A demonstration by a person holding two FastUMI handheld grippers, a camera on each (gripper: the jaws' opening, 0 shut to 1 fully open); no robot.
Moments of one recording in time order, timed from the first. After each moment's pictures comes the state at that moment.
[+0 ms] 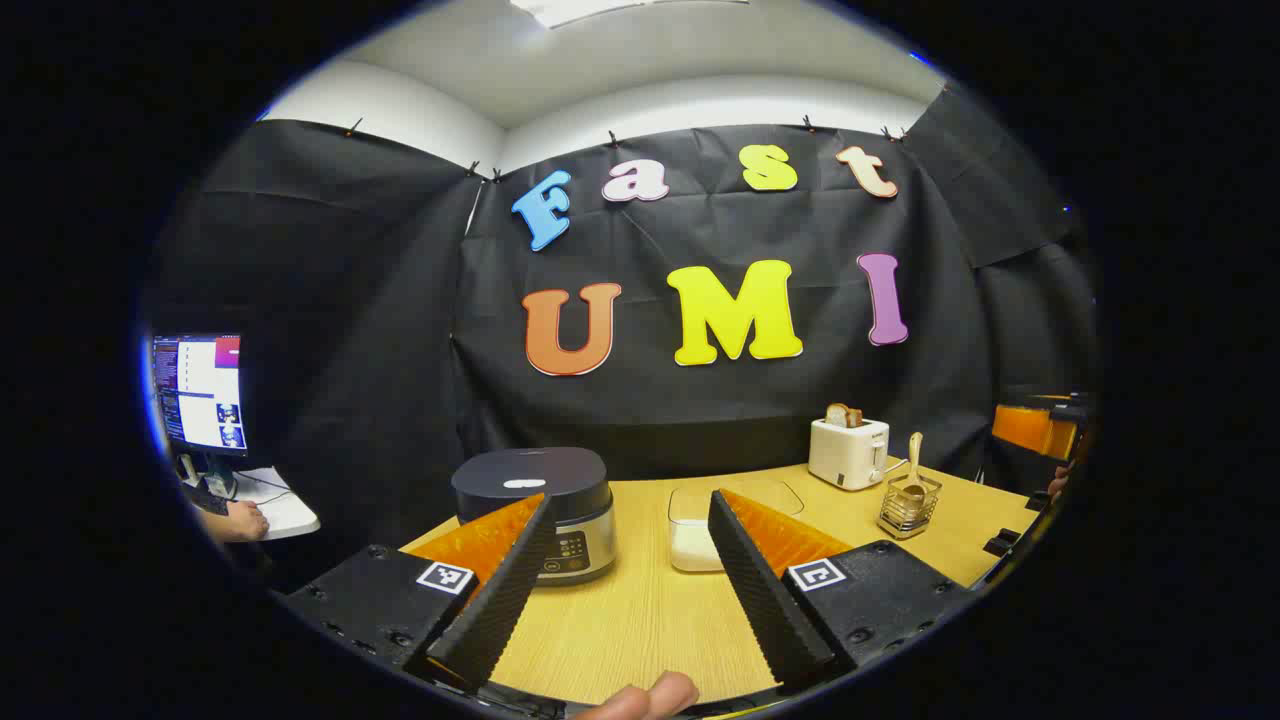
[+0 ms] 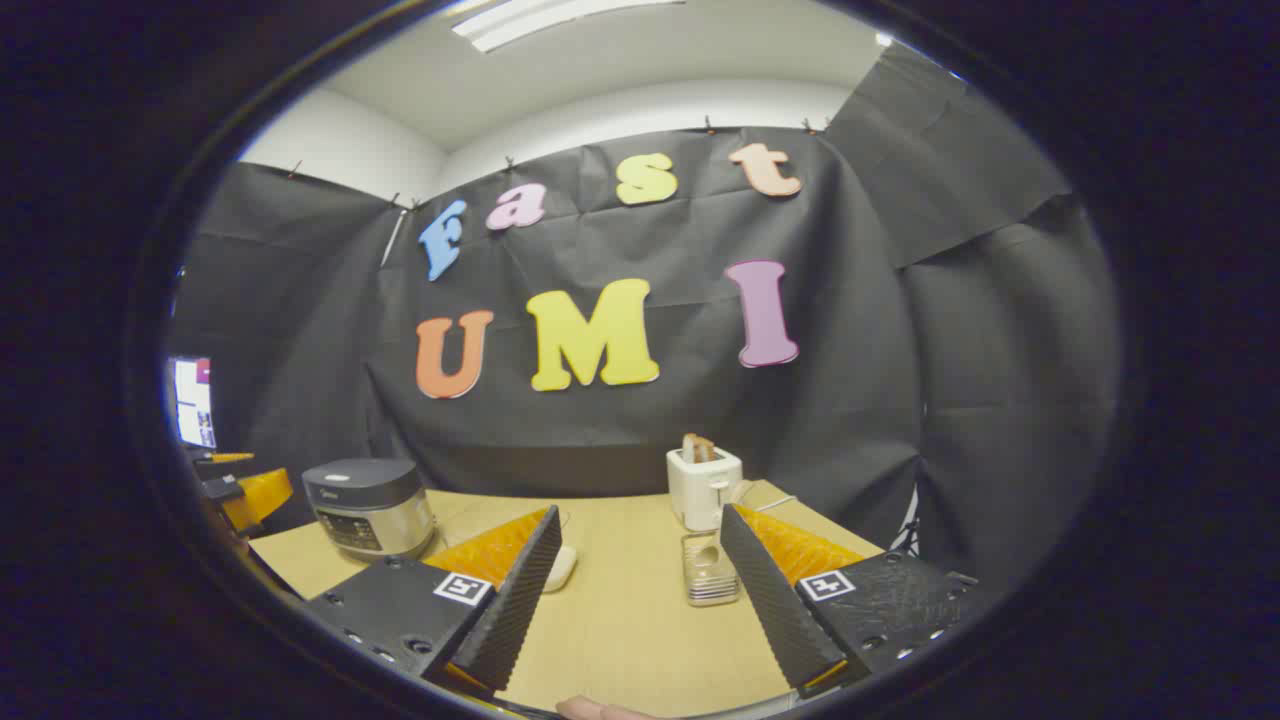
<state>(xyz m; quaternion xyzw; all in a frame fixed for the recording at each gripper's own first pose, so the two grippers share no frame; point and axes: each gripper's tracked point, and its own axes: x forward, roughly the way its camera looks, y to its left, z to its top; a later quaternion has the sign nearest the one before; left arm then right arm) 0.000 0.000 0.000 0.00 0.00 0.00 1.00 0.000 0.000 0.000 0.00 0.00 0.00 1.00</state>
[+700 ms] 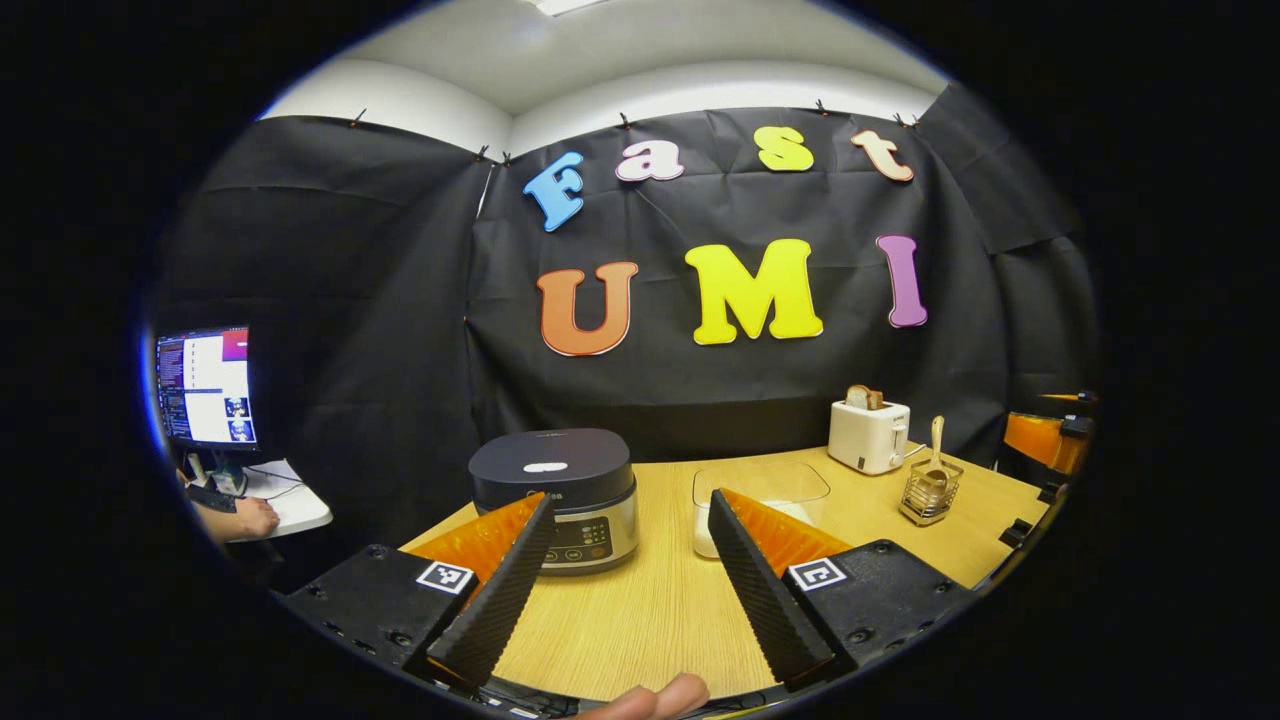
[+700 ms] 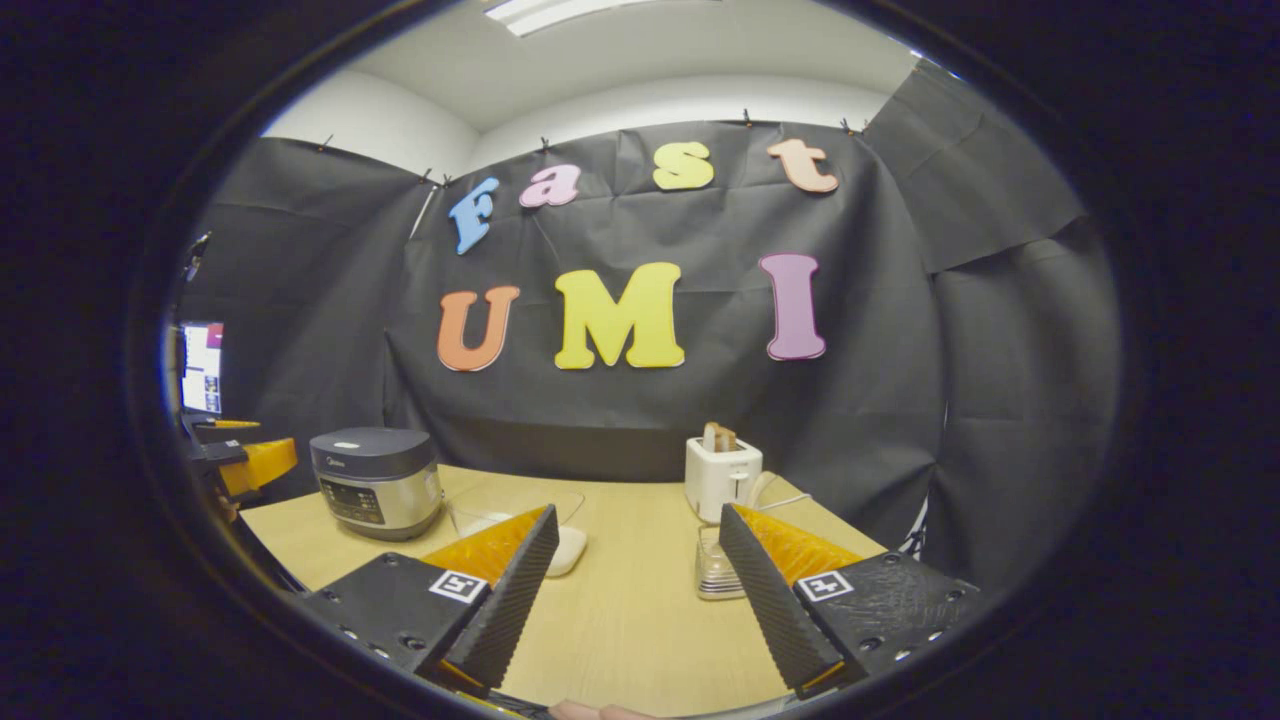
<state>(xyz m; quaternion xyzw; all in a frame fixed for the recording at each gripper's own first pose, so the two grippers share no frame) 0.011 0.013 -0.018 0.00 0.03 0.02 1.00 0.007 0.000 -0.008 -0.02 0.01 0.00 1.00</state>
